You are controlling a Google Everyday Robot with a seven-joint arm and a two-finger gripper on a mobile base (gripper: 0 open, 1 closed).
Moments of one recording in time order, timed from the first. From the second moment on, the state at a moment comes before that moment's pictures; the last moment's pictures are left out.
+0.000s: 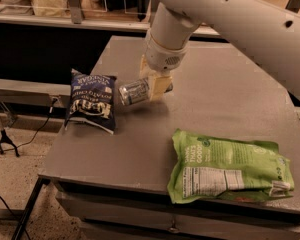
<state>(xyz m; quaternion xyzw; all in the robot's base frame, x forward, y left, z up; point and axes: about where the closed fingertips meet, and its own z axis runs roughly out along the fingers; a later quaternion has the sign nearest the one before) 0.577 -0.002 0.867 -0.82 0.55 0.02 0.16</state>
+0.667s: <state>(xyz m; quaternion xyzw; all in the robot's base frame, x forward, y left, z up) 0.580 -0.003 0.856 -0.82 0.55 0.03 0.16</state>
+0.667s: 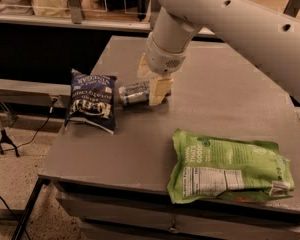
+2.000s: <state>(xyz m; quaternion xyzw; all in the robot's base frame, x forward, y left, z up) 0.578 -0.060 0.883 -0.78 0.59 0.04 0.21</state>
